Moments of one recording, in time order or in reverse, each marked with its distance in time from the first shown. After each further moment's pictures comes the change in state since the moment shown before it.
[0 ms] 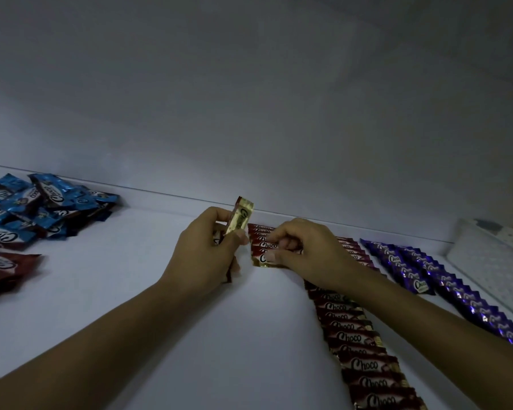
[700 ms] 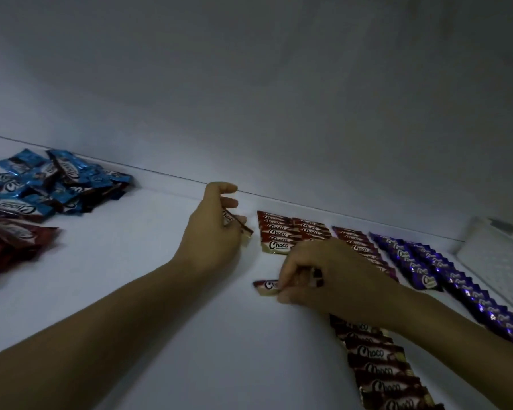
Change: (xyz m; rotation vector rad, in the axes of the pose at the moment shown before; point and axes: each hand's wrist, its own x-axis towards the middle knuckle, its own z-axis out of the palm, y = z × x) left_hand 0.002 0.002 0.001 0.030 0.047 -0.038; right_hand -0.041 -0.023 -0.013 -0.075 -0.218 -0.221
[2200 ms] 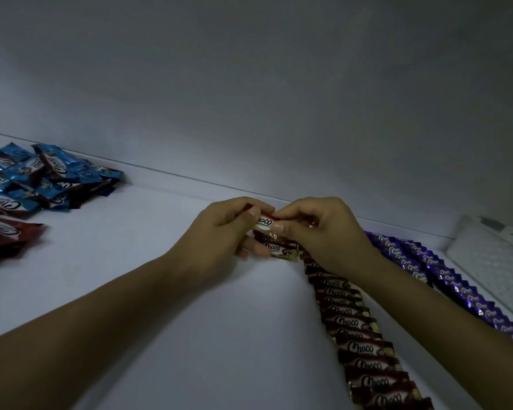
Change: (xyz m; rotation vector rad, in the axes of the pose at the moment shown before) left_hand -0.009 0.013 -0.003 -0.150 -0.321 0.040; right_hand 0.031 0.006 -0.008 0.304 0.375 0.161
